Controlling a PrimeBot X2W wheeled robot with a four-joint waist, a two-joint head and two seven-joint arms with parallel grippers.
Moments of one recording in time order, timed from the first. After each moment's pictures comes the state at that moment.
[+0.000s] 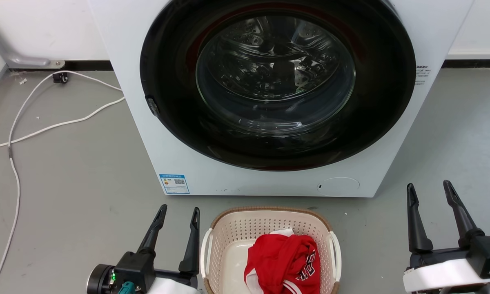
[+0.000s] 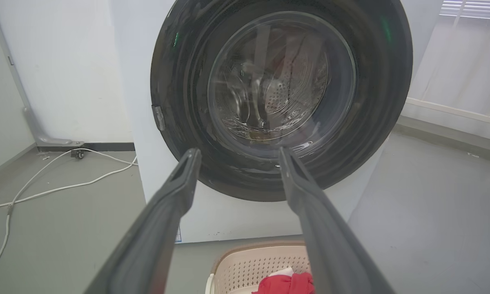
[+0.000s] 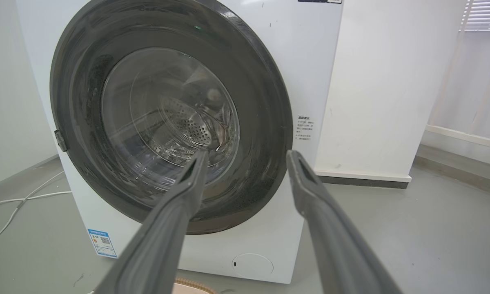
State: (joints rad) left arm 0.06 0.05 -0.18 0.03 -0.14 -0.05 -0.26; right arm 0.05 -0.05 -0.07 -0.02 0.01 0.13 -0.26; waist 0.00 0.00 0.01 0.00
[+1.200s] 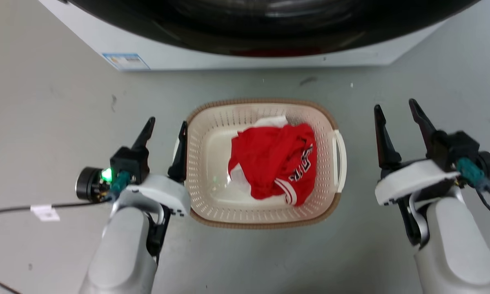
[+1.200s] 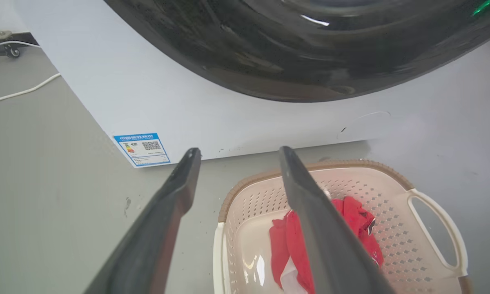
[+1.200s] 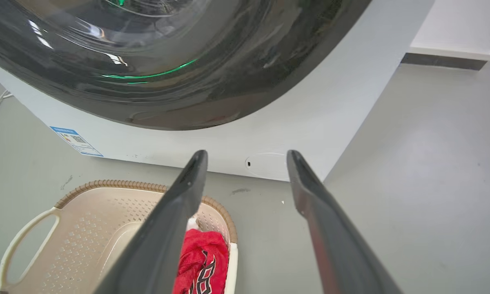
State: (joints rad) left arm -0.43 0.08 -0.12 0.43 -0.11 -0.09 -0.26; right arm -0.40 -0.05 0.01 0.32 0.00 0.13 -0.22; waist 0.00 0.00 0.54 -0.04
